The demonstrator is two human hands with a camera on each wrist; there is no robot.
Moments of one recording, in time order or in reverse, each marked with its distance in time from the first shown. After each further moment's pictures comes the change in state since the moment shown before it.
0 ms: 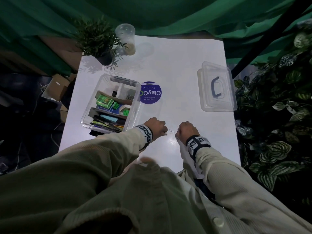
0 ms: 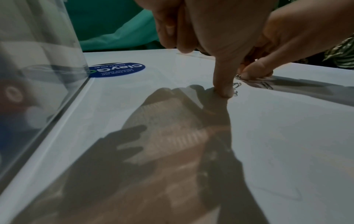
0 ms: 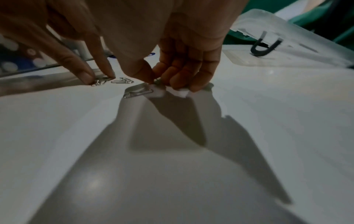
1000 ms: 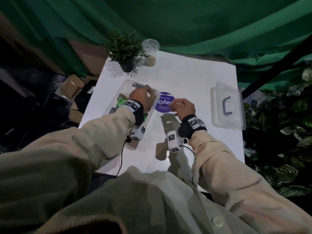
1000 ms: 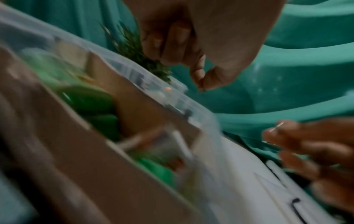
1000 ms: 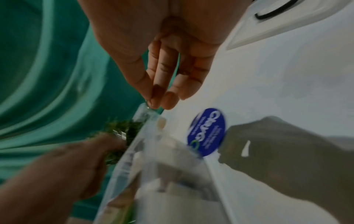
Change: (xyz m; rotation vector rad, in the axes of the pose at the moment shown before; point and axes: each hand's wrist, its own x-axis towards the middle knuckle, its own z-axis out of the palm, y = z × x) left_hand -0.075 -0.114 -0.078 -0.686 0.597 -0.838; right_hand 0.034 -0.125 -0.089 1.038 0.195 0.128
